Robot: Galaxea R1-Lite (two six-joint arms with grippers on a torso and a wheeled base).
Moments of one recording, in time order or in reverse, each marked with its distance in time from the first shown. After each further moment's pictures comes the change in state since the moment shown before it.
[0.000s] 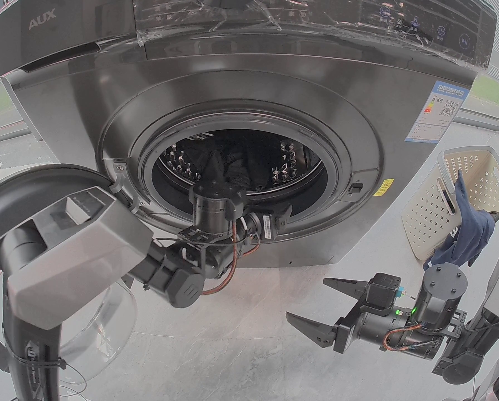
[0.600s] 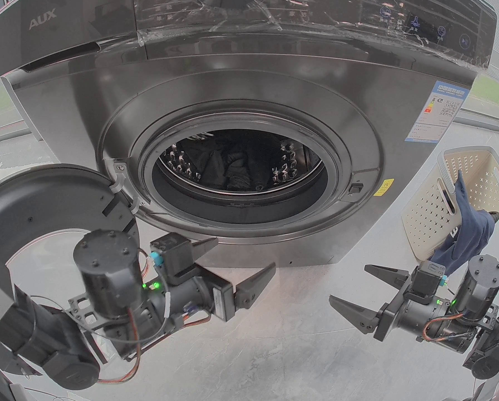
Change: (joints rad) left arm -0.137 -0.526 0.759 -0.242 -0.074 0.075; right arm -0.109 -0.168 0.123 0.001 -0.010 -0.005
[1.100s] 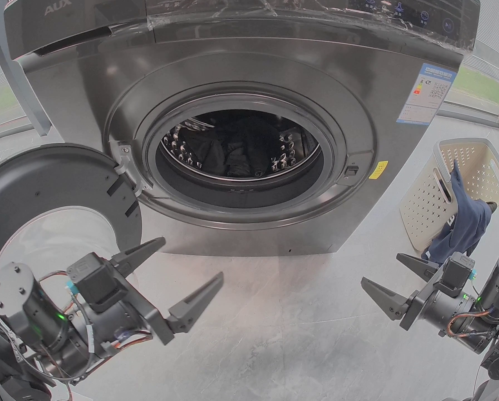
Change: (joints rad) left arm 0.009 -0.204 0.318 -0.289 0.019 0.070; right arm -0.044 -0.148 0.067 0.021 -0.106 0.019
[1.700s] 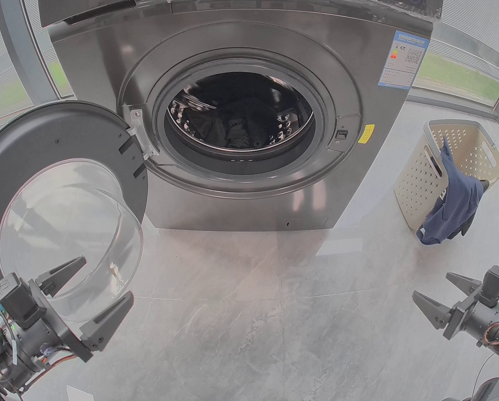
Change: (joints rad) left arm 0.162 -0.459 0.134 0.364 -0.007 0.003; right arm -0.109 -0.442 0.001 0.603 -0.124 0.005
